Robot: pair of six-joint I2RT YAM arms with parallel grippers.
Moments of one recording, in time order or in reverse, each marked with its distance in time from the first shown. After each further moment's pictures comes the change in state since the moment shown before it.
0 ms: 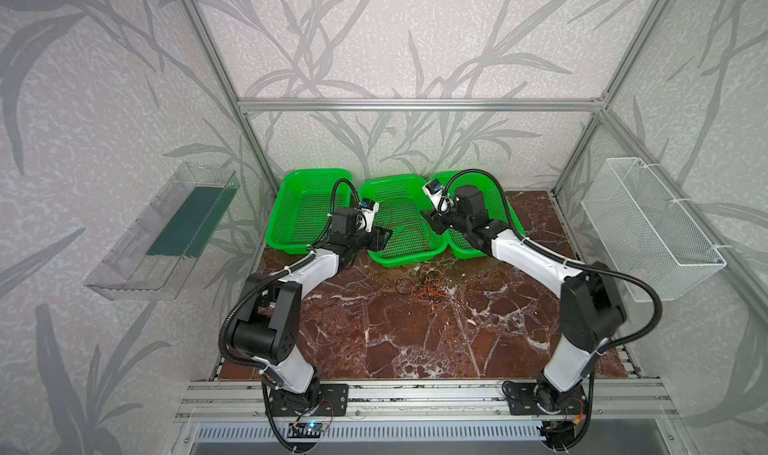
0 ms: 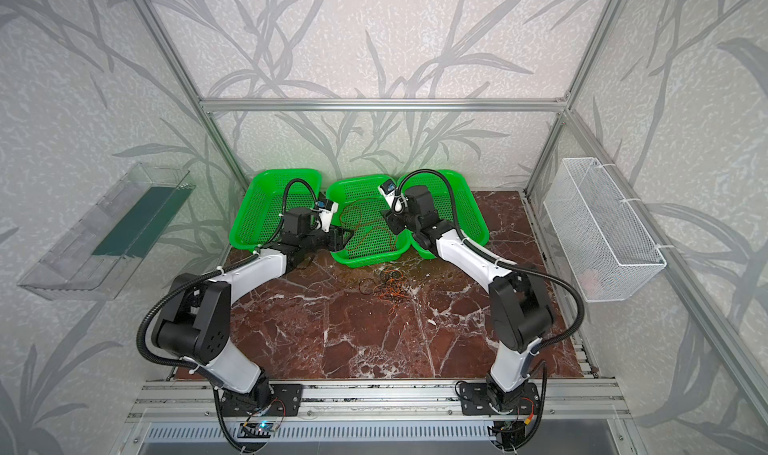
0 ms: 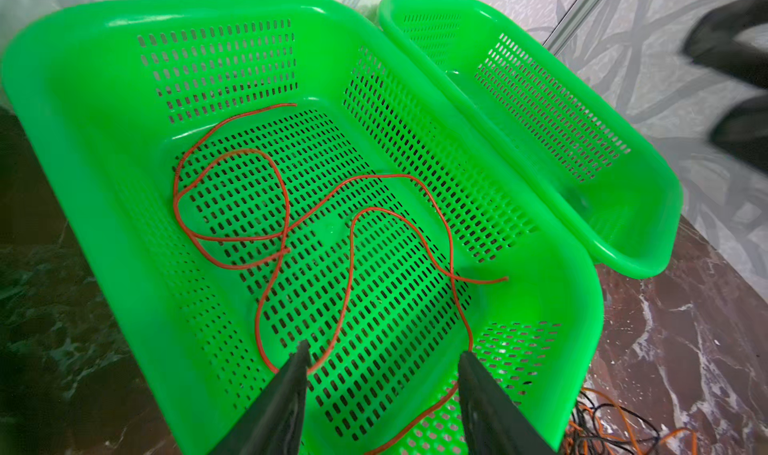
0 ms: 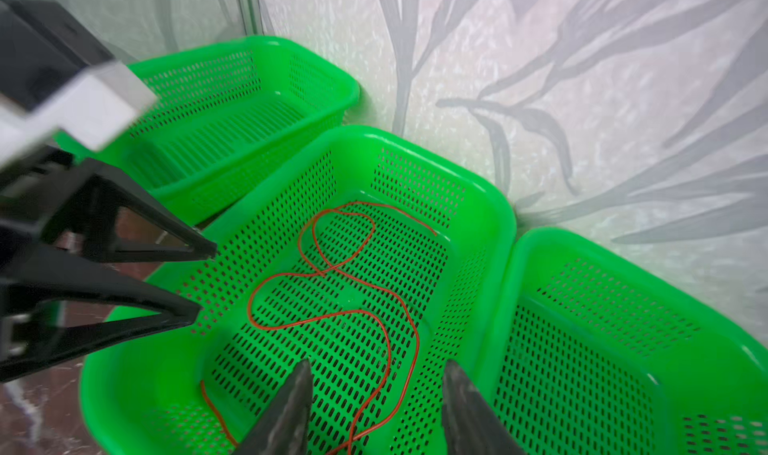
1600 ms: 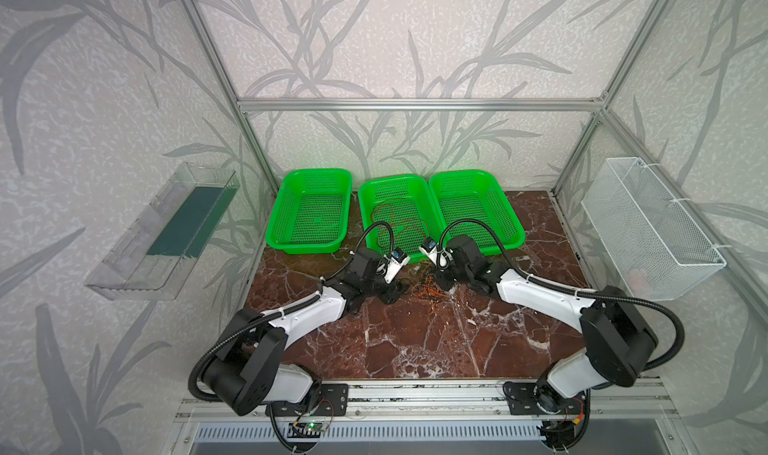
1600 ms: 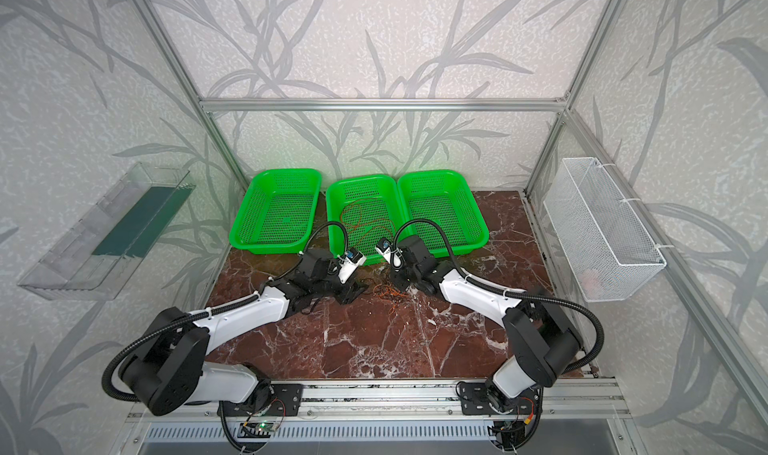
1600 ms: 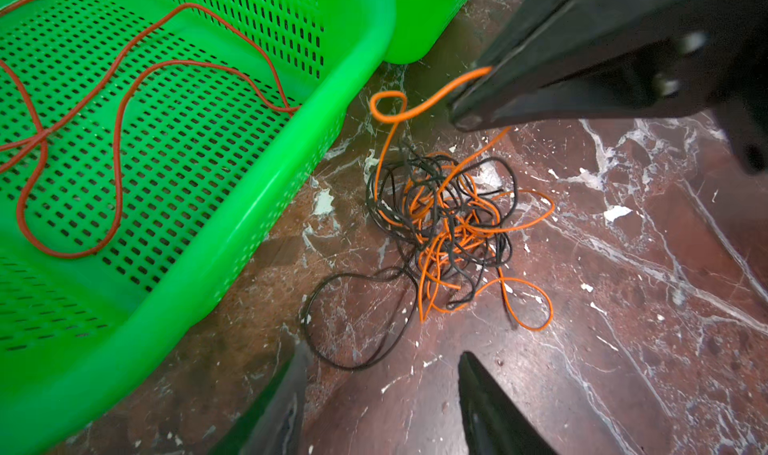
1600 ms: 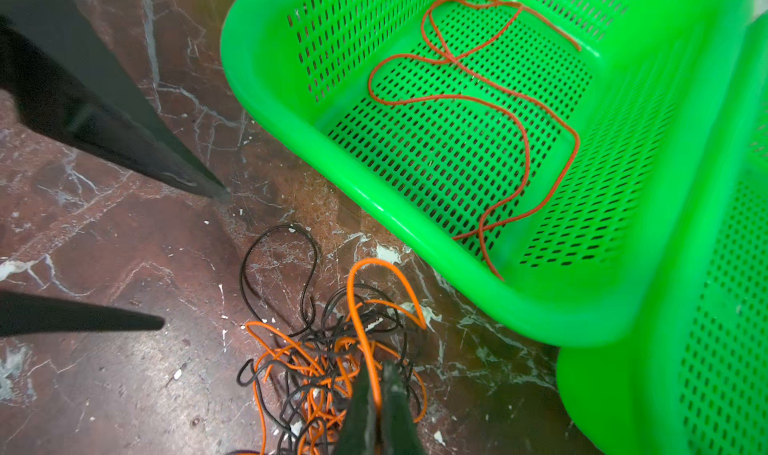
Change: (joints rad) left arm -0.297 -0.207 -0.306 -0.087 -0.079 0.257; right arm 0.157 -0.180 -0.430 -0.071 0.088 -0.012
